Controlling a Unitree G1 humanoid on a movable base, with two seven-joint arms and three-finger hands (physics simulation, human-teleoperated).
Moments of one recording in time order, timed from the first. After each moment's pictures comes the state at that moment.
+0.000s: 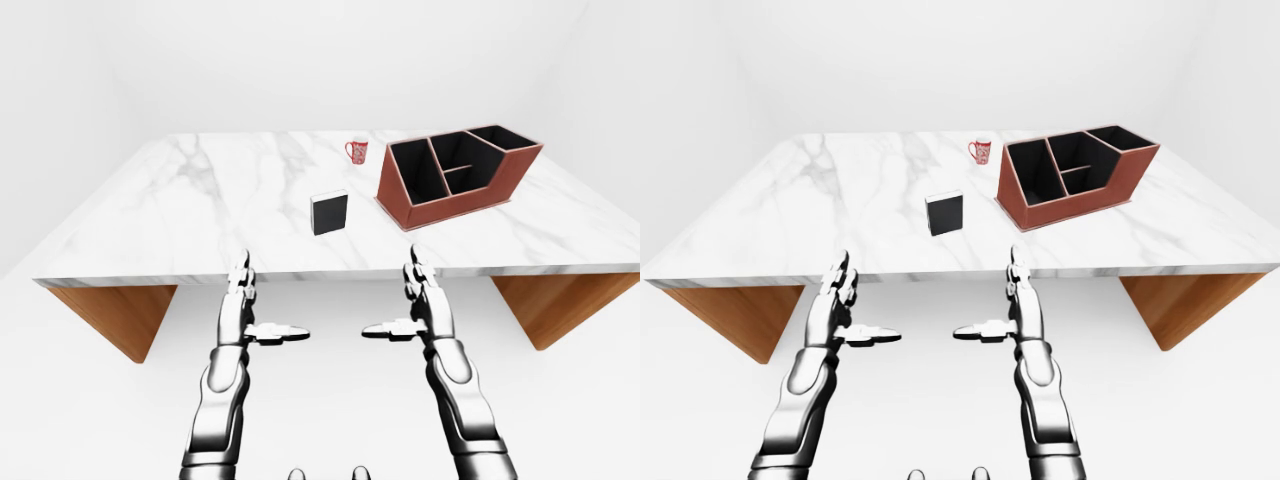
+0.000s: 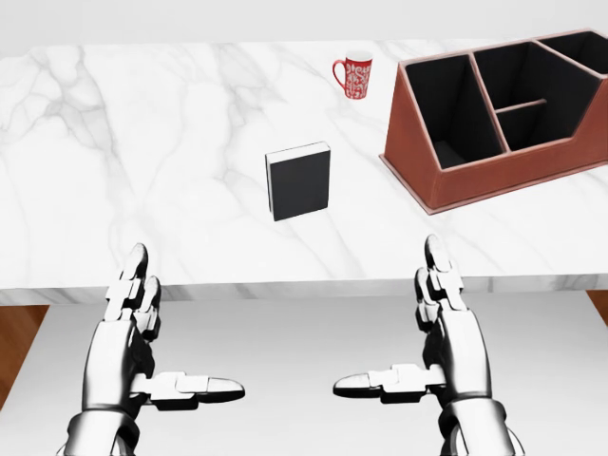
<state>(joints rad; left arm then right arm) 0.00 0.01 0.02 0.00 -0.01 0.01 -0.02 0.00 -0.01 -0.01 0.00 0.01 0.00 0.02</state>
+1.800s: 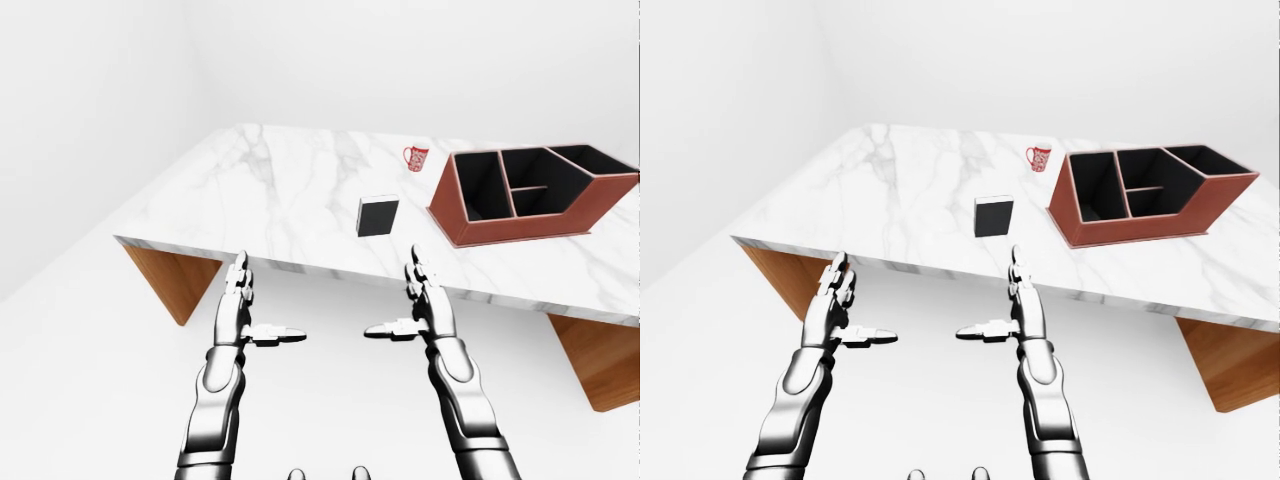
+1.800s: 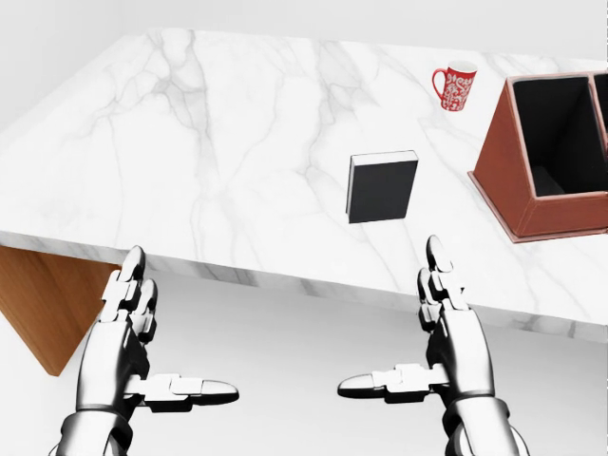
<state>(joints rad) 0.00 0.02 0.04 0.00 -0.01 0.03 -0.04 -0.02 -0.02 -0.03 0.04 0.00 -0.02 0.05</state>
